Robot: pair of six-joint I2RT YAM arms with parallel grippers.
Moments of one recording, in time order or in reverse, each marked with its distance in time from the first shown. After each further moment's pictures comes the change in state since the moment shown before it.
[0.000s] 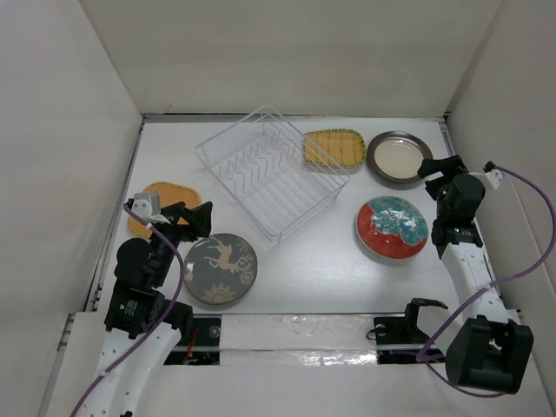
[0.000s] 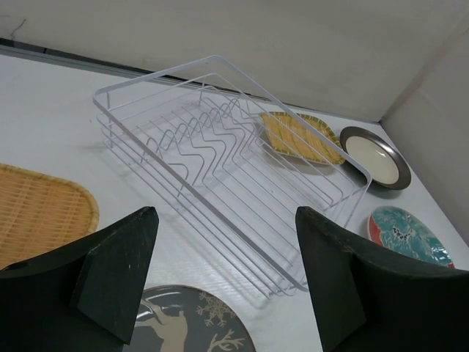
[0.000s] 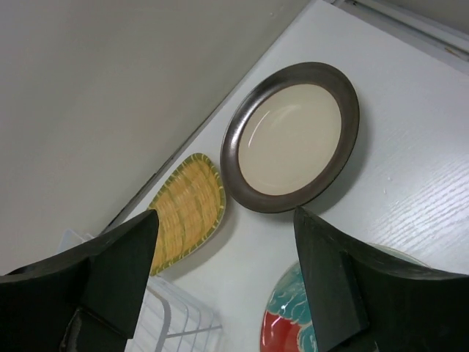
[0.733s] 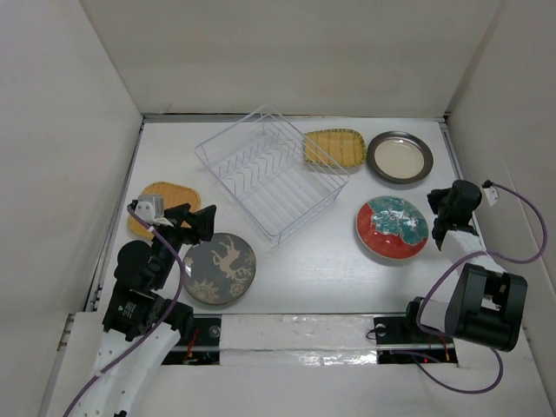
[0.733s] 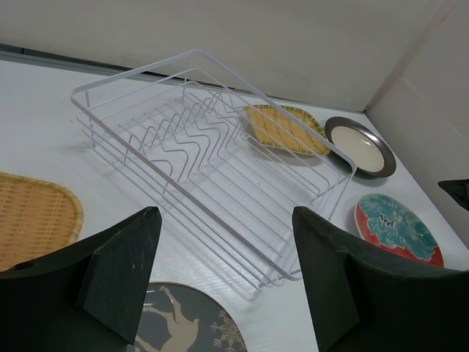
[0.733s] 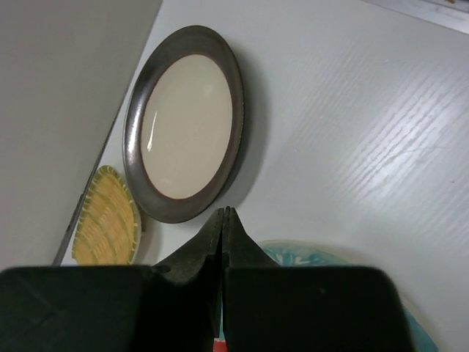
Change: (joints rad) left arm -0.066 -0.017 0.000 -0.009 -0.008 0.008; right arm -0.151 0.267 -0.087 0.108 -0.025 0.115
